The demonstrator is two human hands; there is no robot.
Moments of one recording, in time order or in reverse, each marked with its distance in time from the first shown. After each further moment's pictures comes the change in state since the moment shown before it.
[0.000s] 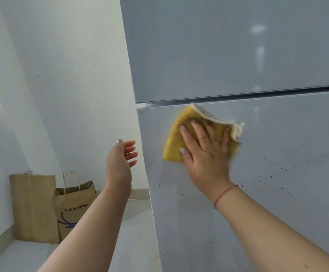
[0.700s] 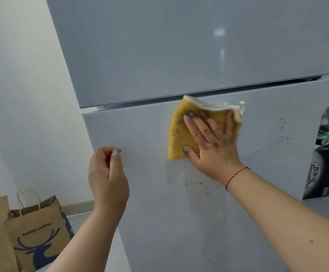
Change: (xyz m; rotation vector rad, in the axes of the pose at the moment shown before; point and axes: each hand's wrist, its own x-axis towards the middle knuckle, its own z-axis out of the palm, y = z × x) left_hand -0.063 -0.013 0.058 0.306 0.001 0.420; right_hand -0.013 0.121 -0.027 -0.261 0.050 -0.168
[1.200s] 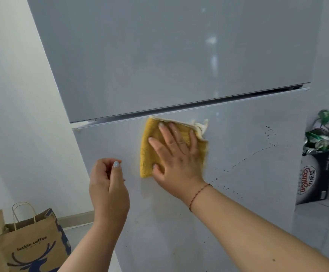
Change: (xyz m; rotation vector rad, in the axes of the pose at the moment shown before) left_hand -0.015 0.017 0.018 -0.019 -0.016 -0.005; right_hand 0.017 -0.059 -0.013 0.234 -0.064 0.128
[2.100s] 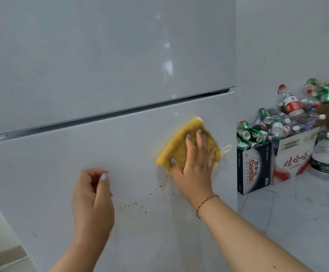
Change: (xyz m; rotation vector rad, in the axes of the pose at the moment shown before) left_hand -0.045 0.019 0.085 -0.005 -0.201 -0.003; right_hand -0.076 0.138 -0.027 0.039 0.017 0.540
